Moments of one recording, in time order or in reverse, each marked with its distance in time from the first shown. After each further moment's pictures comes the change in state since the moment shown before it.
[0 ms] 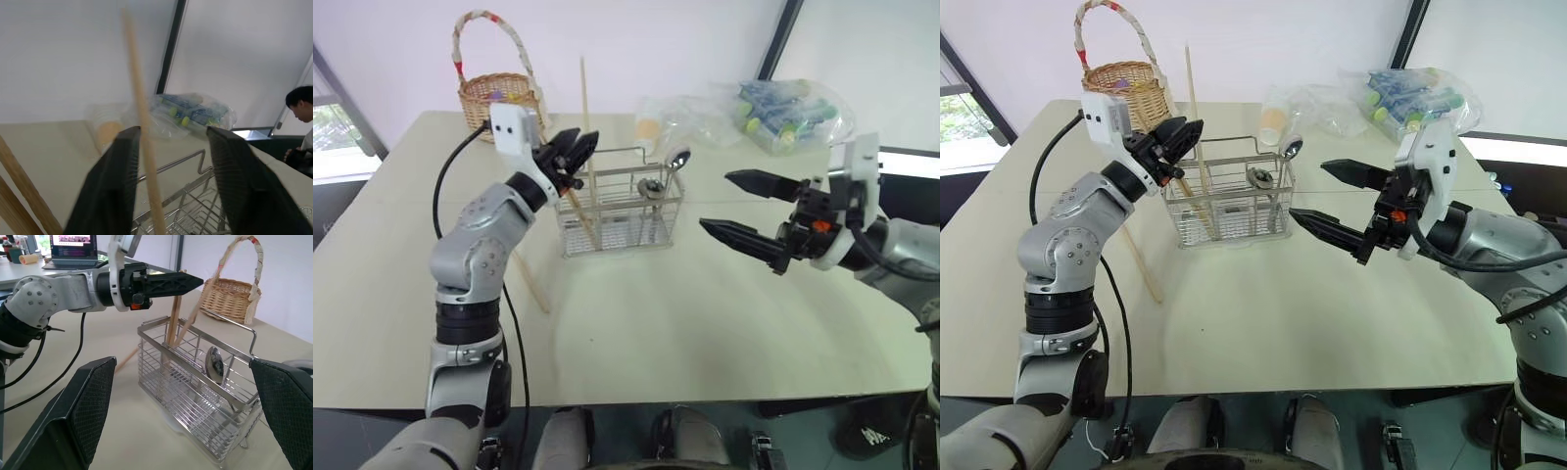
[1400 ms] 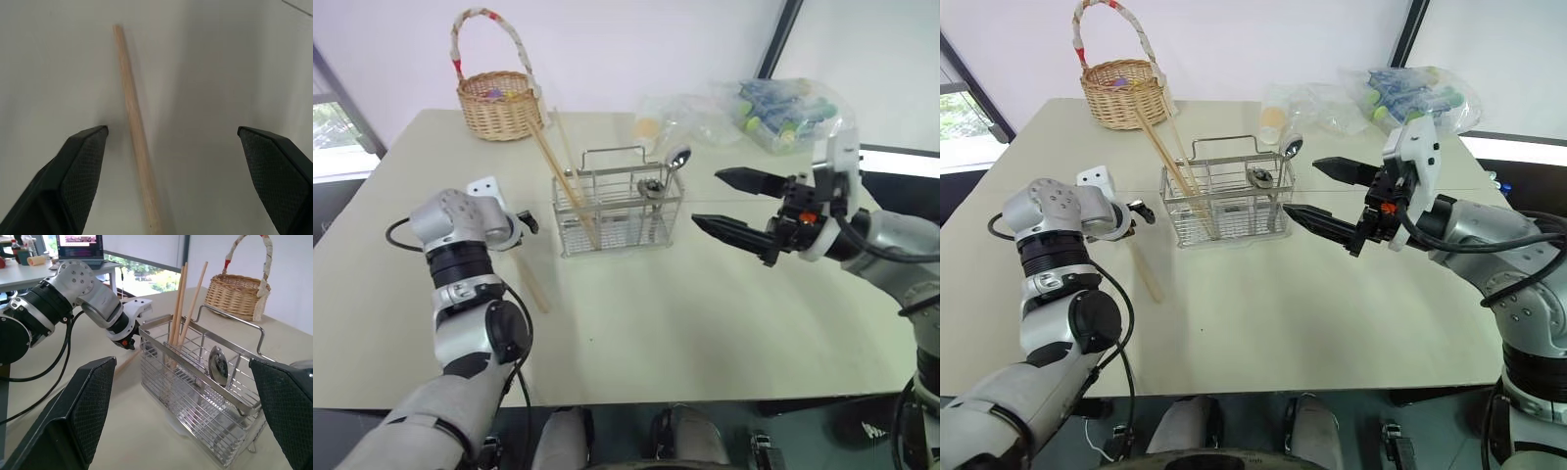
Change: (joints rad) left arm -0.314 -0.062 0.405 0.561 0.325 0.784 0.723; right arm -0.050 0.032 0.060 0.055 -0.026 0.006 0.018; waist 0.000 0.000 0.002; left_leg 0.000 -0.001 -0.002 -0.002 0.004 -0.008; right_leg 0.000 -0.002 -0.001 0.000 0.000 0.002
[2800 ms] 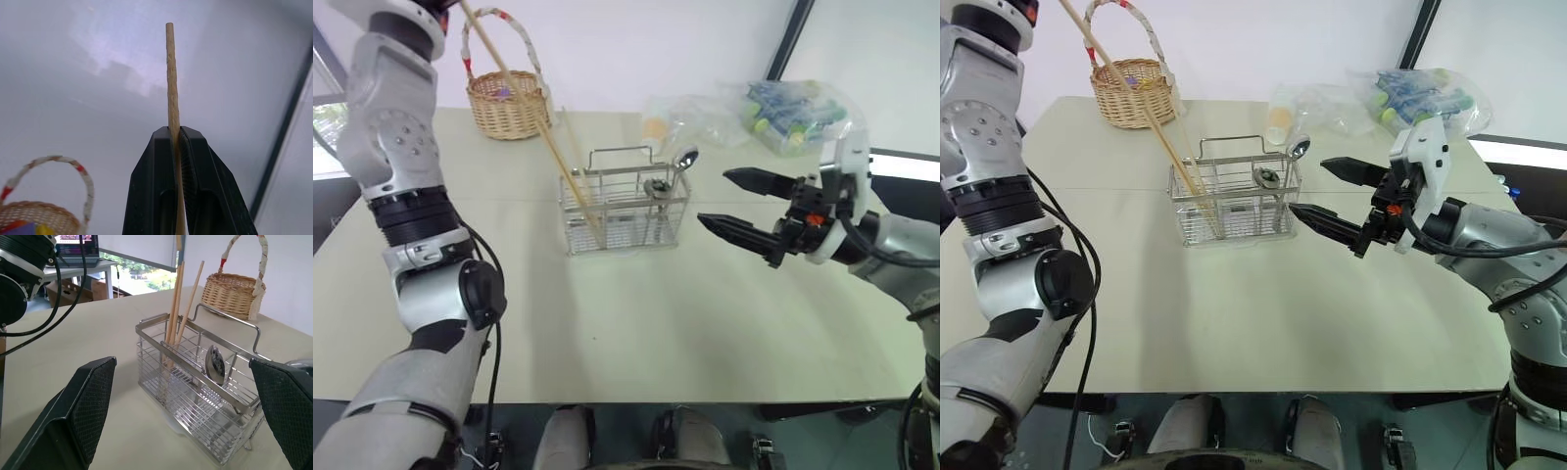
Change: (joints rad) left arm -0.218 0.167 -0.113 -0.207 -0.292 -0.934 -0.531; right arm 0.022 -0.022 -0.027 -0.020 0.002 0.003 -0.019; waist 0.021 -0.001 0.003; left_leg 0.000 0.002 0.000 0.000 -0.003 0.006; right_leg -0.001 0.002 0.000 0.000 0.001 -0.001
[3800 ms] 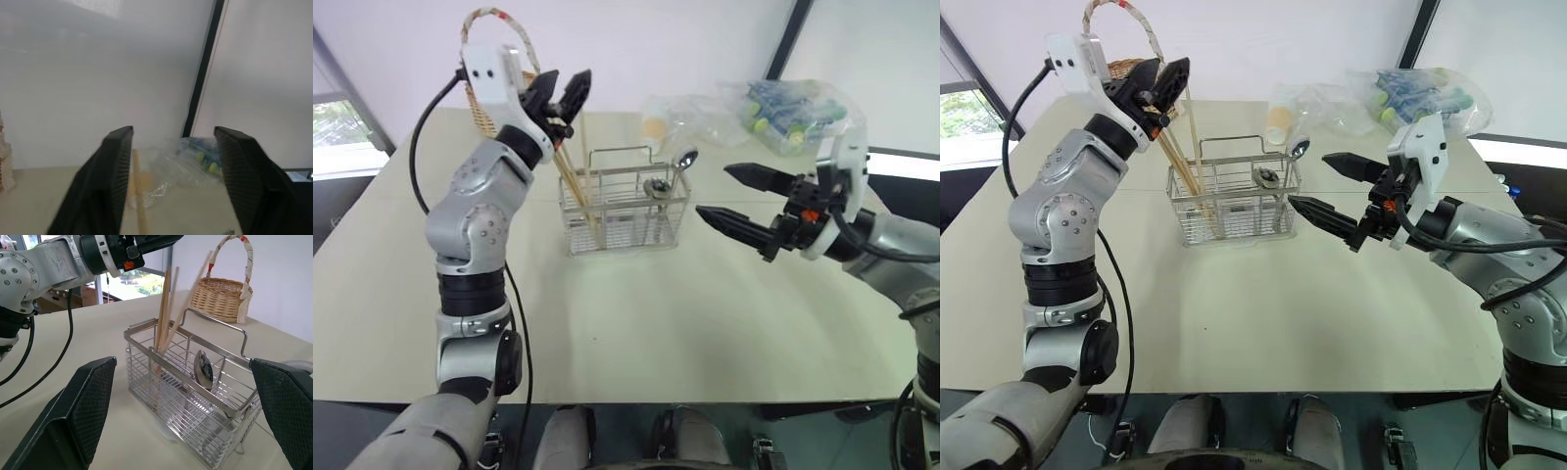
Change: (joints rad) left arm 0.359 -0.135 -0.244 -0.296 -0.034 0.156 -0.069; right arm -0.001 0.030 0.002 -0.001 -0.016 0.000 -0.051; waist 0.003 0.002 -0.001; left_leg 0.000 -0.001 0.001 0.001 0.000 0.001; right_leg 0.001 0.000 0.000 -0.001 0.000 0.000
